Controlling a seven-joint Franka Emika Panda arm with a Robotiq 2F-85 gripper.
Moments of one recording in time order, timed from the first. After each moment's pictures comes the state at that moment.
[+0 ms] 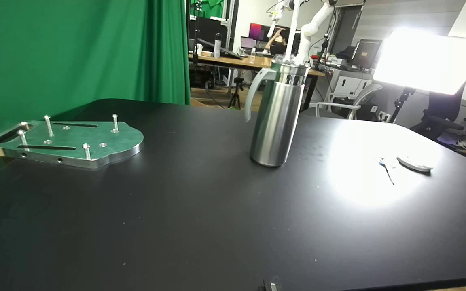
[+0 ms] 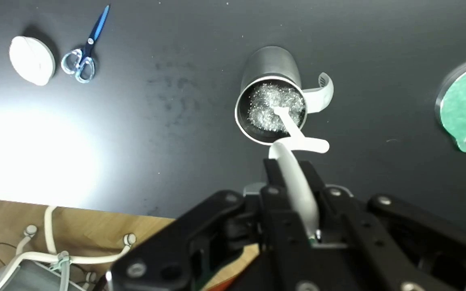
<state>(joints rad) 0.15 -0.23 0.20 -2.02 -0.09 1.87 0.31</state>
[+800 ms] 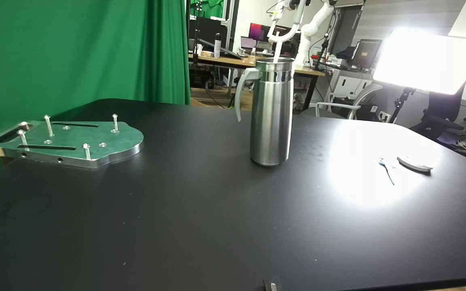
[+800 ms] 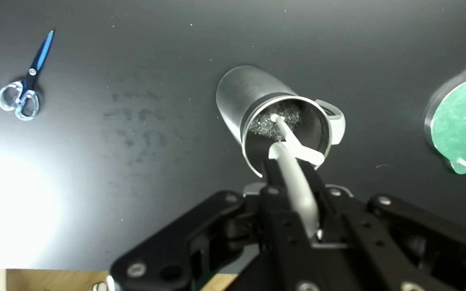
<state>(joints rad) 0.14 -0.13 0.18 -2.11 0.01 2.00 0.29</state>
